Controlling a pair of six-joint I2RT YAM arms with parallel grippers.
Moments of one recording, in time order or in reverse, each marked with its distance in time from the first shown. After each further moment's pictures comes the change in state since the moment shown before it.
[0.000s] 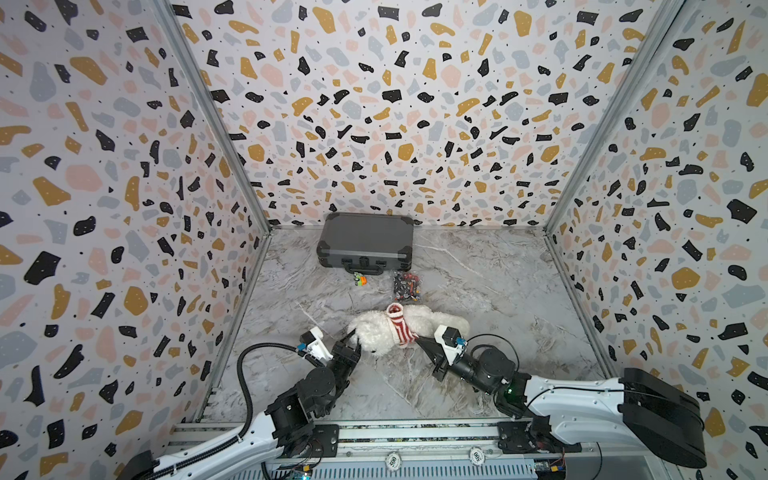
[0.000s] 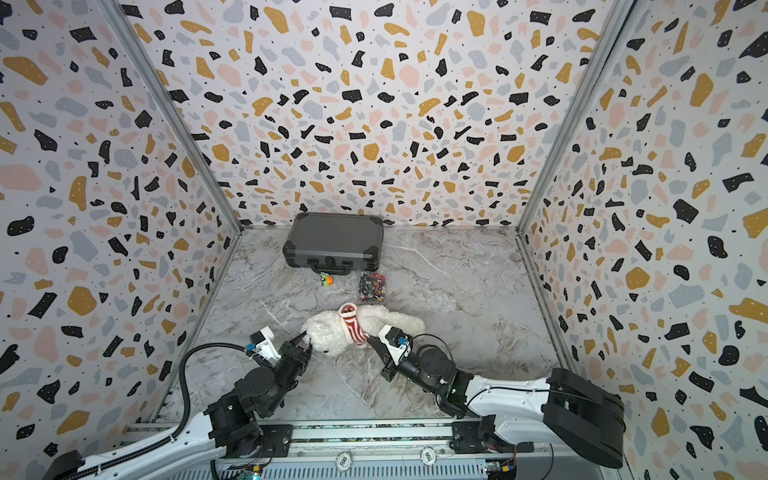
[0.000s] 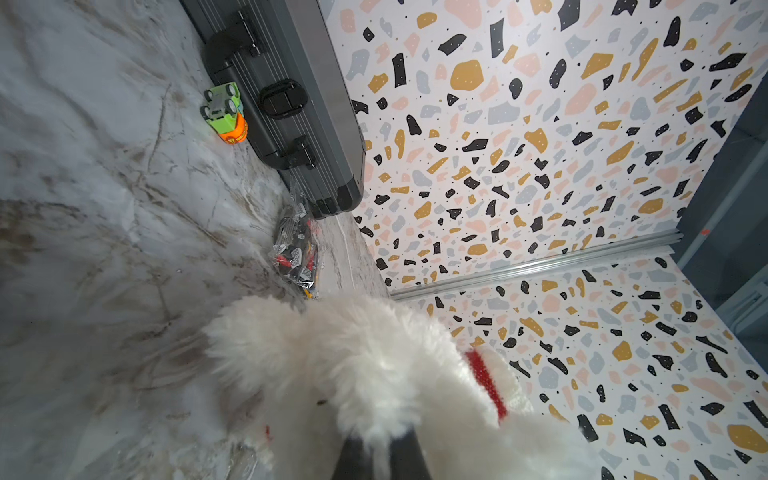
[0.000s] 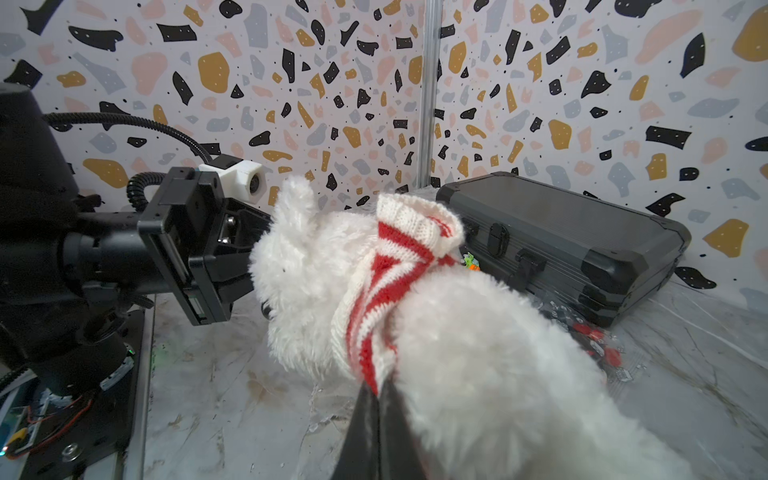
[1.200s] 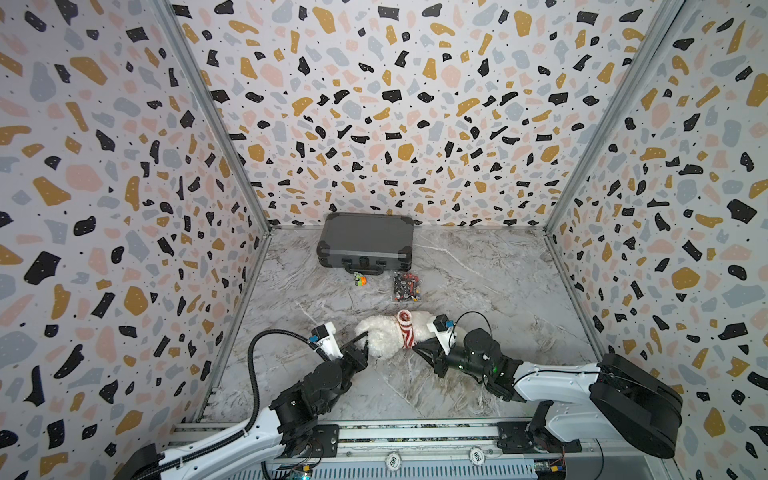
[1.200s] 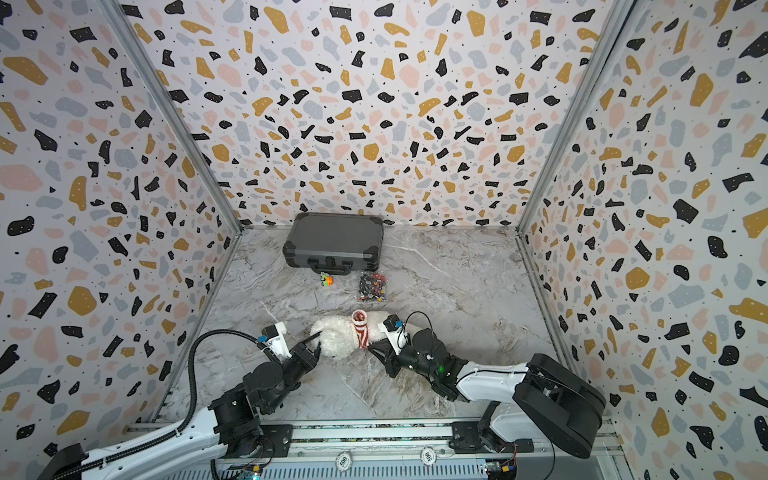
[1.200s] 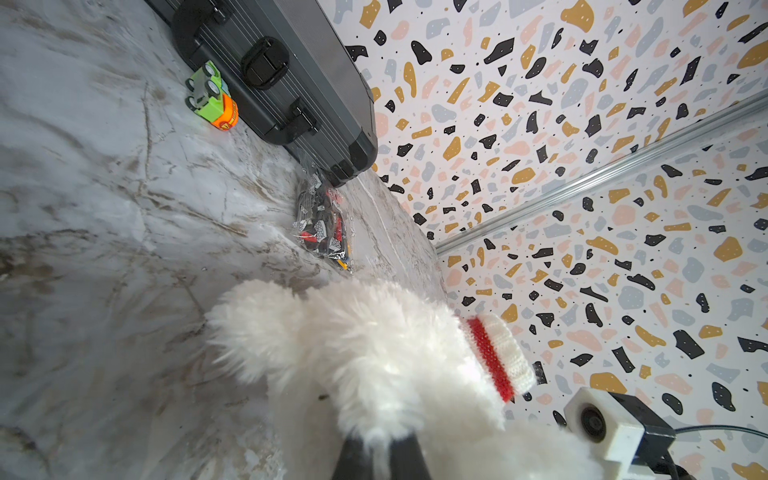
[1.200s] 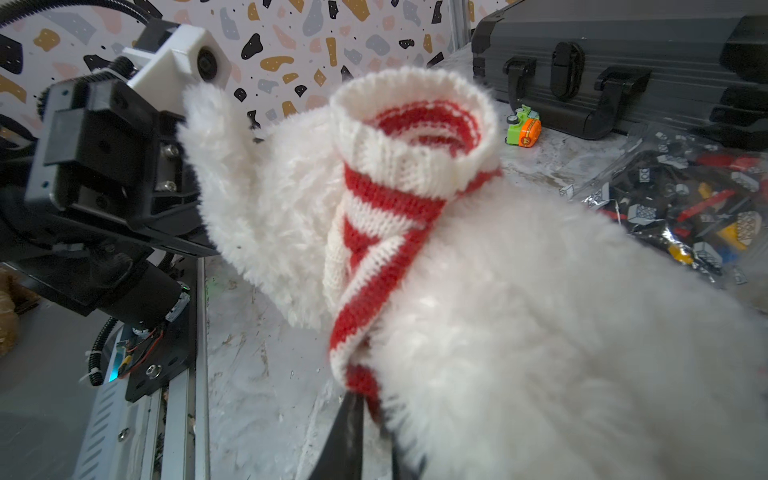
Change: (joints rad) left arm 0.019 0.100 0.030 -0.031 0.124 0.198; right arm -0.195 0.200 0.053 -0.143 -0.356 0.230
